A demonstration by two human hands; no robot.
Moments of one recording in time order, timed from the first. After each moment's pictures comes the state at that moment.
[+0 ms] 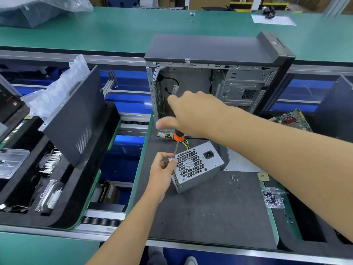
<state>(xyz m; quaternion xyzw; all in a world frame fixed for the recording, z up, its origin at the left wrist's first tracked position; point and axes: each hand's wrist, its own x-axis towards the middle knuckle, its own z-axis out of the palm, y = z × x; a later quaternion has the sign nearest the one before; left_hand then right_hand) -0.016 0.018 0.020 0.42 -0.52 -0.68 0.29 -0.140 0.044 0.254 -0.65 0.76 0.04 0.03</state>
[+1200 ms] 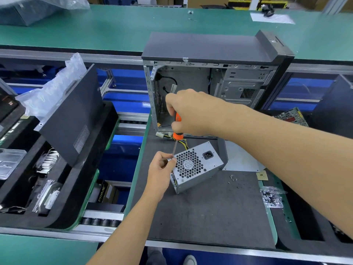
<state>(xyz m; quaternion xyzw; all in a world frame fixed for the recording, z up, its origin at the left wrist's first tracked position) -0.019 0.017 0.022 0.41 -0.54 -0.66 0.31 -0.150 0.045 0.254 -0.68 0.73 0.00 0.06</state>
